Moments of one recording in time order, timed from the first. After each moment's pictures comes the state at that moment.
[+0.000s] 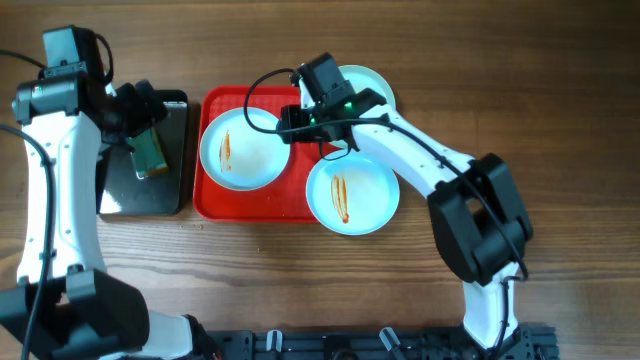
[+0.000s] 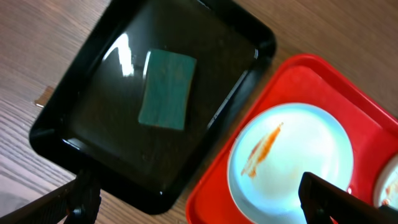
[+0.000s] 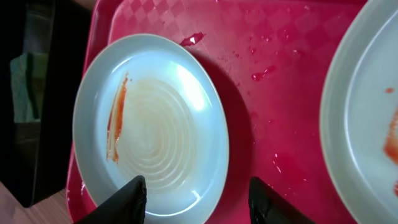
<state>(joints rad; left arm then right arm) 0.22 1.64 1.54 -1.11 -0.03 -0.37 0.60 2.11 1.57 -0.46 -0.29 0.50</state>
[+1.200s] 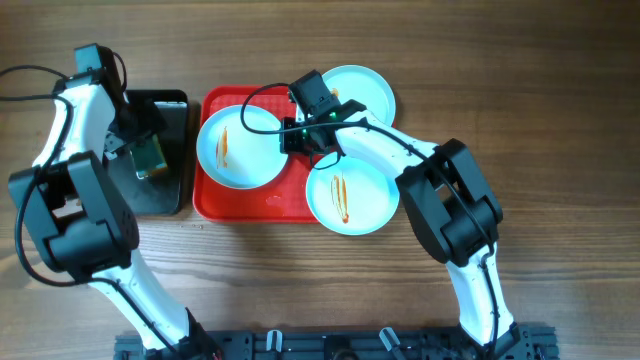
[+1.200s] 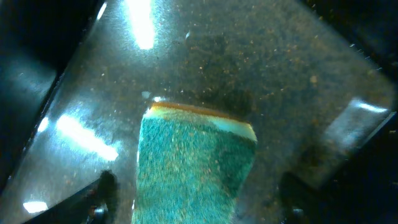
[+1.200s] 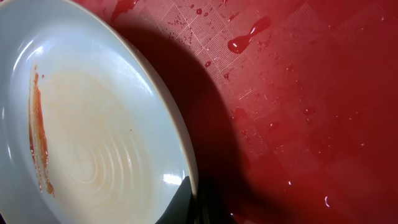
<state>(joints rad) 0.28 2.07 1.54 -0.87 -0.06 -0.31 0.62 2.25 1.58 -0.40 -0.31 0.63</state>
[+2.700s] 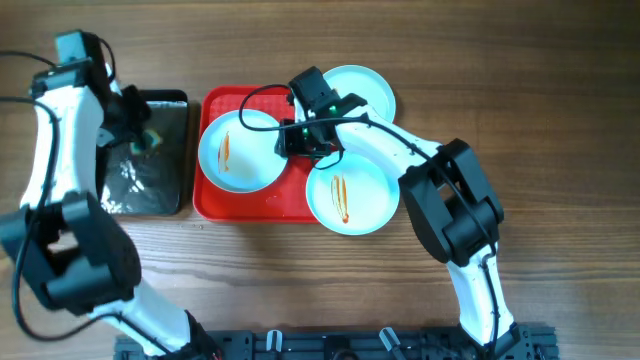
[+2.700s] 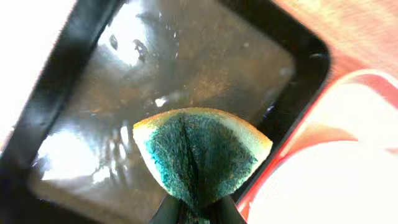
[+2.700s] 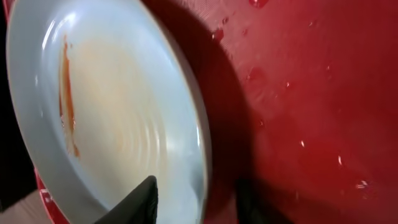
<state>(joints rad) 0.27 1.87 1.56 -0.99 0.01 -0.28 0.61 2.25 1.64 -0.55 -0.38 0.57</state>
